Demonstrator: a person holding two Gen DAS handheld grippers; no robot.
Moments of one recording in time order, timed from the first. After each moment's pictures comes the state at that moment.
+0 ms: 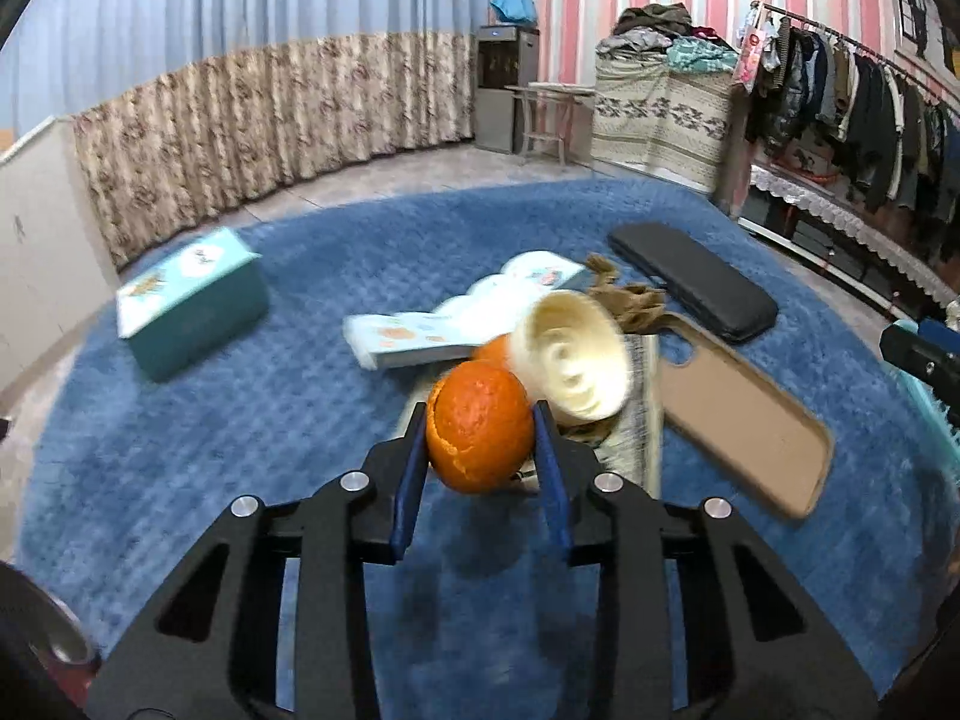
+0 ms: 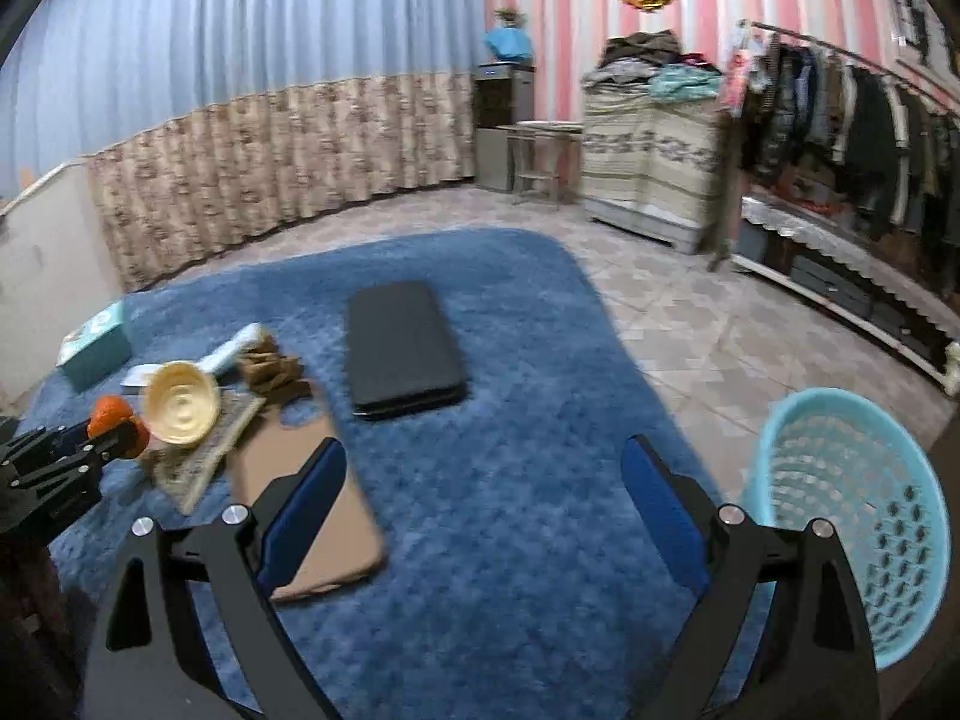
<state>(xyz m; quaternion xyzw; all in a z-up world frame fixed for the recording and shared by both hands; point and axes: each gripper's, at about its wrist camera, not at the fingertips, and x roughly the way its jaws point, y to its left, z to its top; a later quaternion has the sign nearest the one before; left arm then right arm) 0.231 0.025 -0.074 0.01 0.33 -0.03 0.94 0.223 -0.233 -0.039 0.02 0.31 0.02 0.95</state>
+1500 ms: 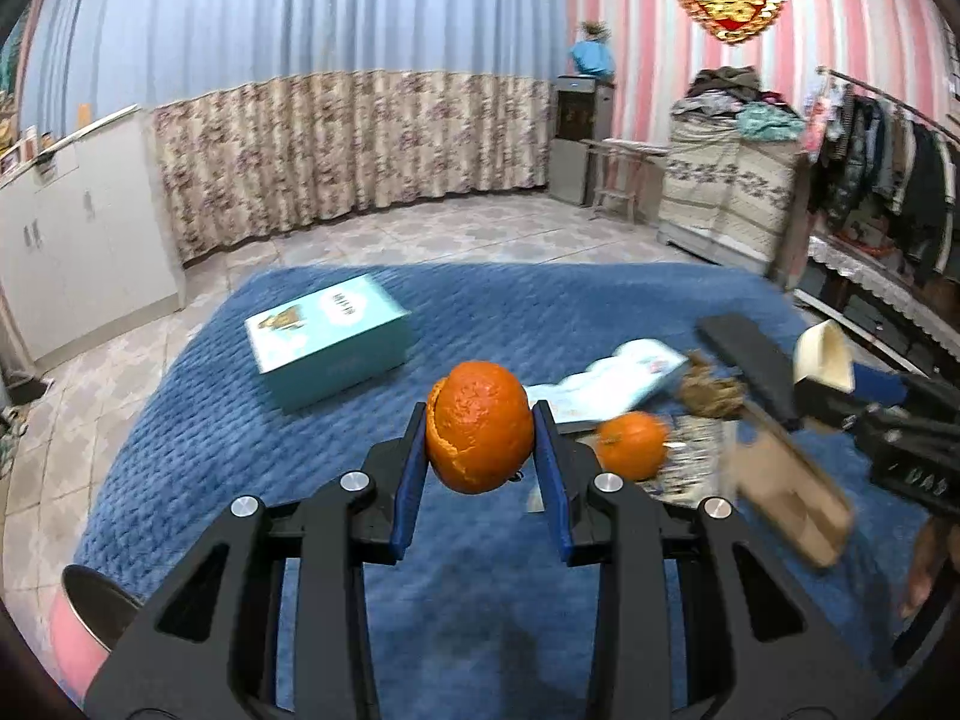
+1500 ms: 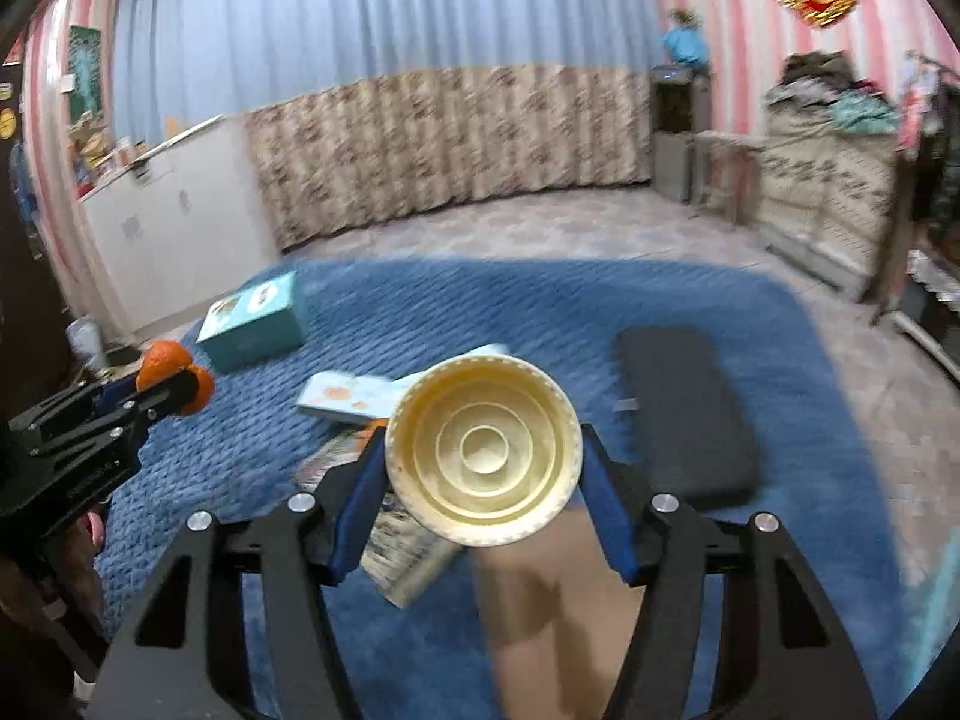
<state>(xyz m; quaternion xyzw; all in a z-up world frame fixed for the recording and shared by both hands) 0.219 0.070 -0.030 -0.02 0.28 0.03 0.96 0.255 -0.148 -0.019 -0.01 0.29 0.17 0.94</state>
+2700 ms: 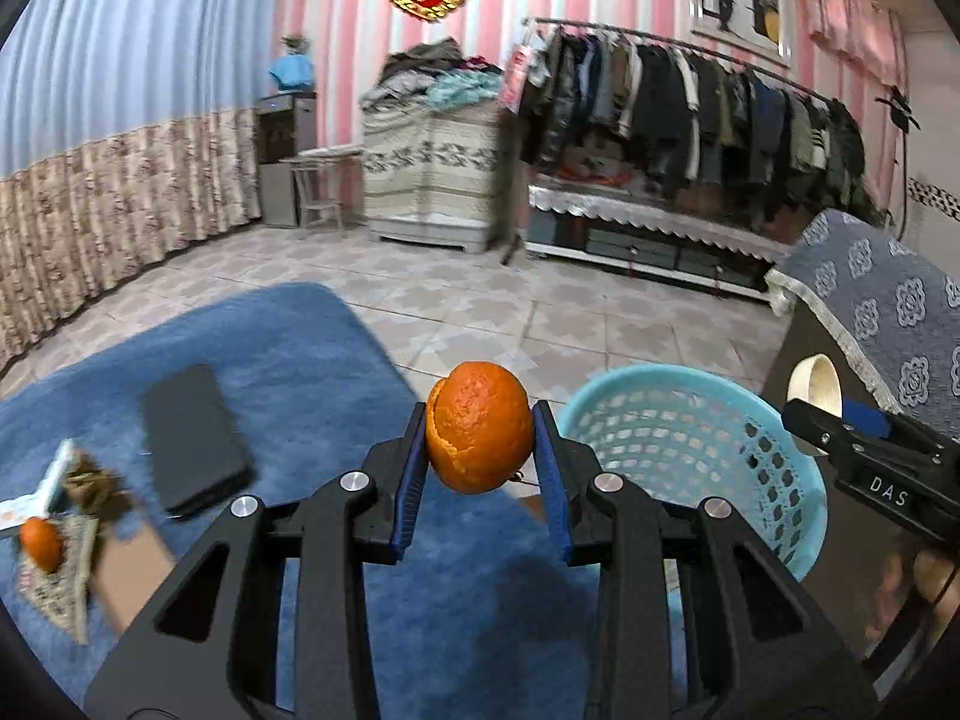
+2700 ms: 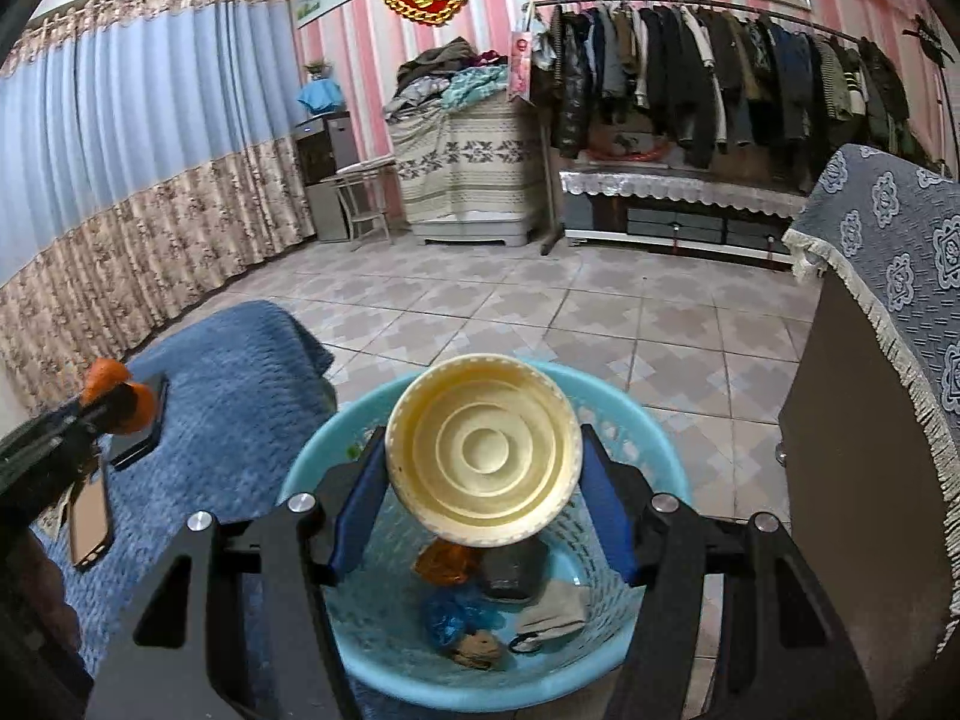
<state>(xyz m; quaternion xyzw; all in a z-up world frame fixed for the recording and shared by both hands) 0.209 -0.288 -0.026 0.05 0.26 -0.27 0.93 0.128 -0.490 -0.033 0.12 0.26 -0.19 0.94</state>
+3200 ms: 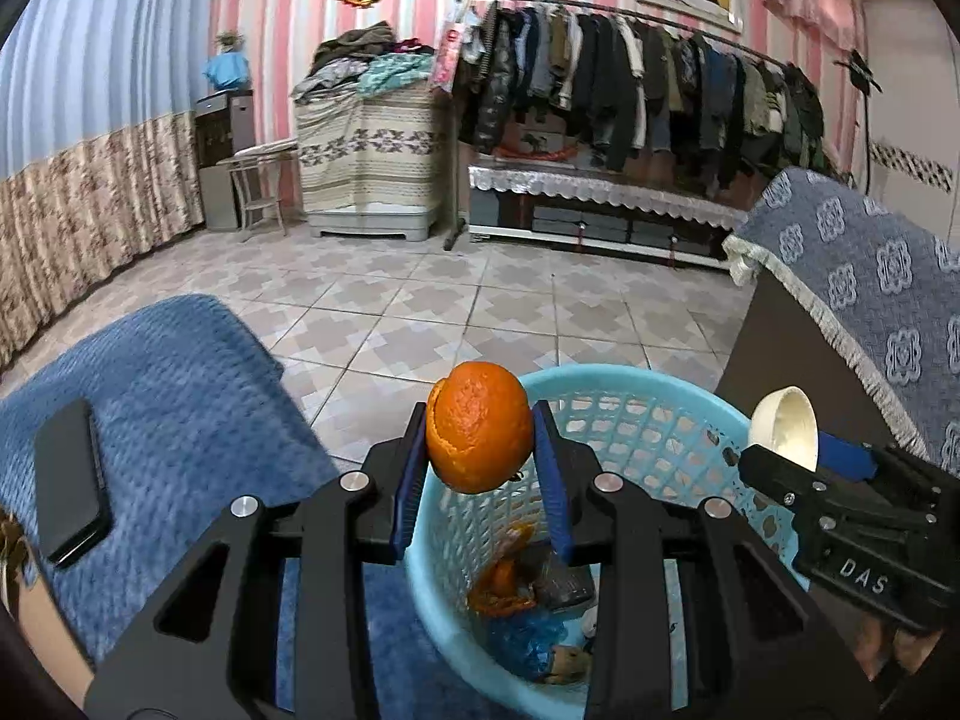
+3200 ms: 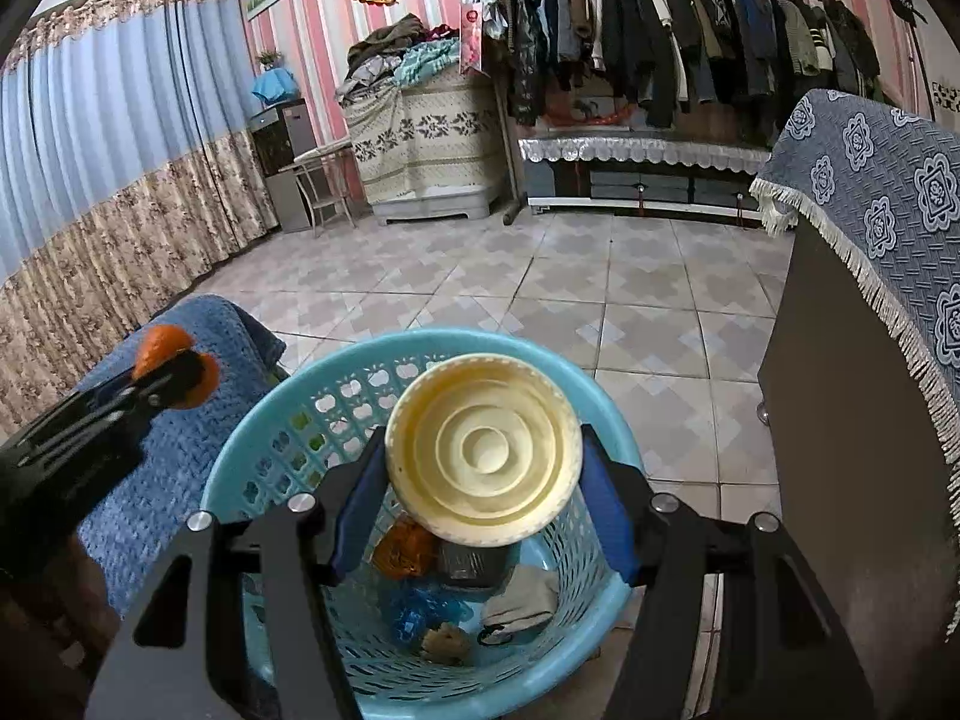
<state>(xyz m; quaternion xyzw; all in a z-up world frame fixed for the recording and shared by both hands) 0.224 -0.382 -0.048 0.08 0.26 -0.33 0.90 0.129 -0.525 -0.060 0.16 0.29 -0.22 0.92</state>
